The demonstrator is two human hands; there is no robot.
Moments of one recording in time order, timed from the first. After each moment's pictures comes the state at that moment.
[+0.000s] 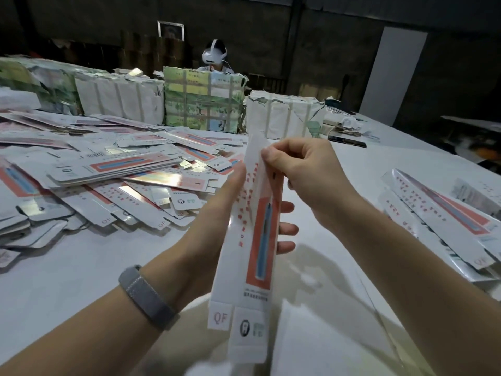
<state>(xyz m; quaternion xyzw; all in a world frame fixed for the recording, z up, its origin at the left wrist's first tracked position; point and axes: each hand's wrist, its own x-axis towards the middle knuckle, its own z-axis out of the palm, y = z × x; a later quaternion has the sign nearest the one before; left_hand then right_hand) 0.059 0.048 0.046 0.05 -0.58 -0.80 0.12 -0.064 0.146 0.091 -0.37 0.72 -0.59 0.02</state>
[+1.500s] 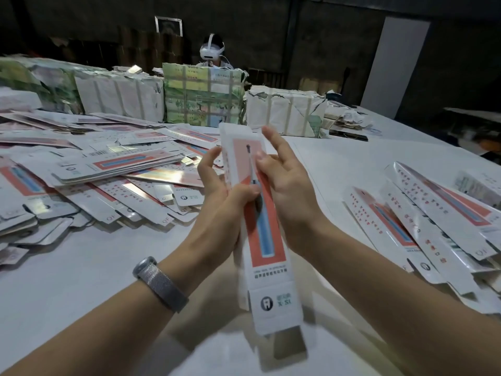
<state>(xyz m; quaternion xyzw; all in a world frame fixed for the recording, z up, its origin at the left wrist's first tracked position) 0.033 0.037 0.024 0.01 -0.63 -0.71 0.32 -0.037 0.126 0.054 -0.36 0.59 -0.72 0.12</state>
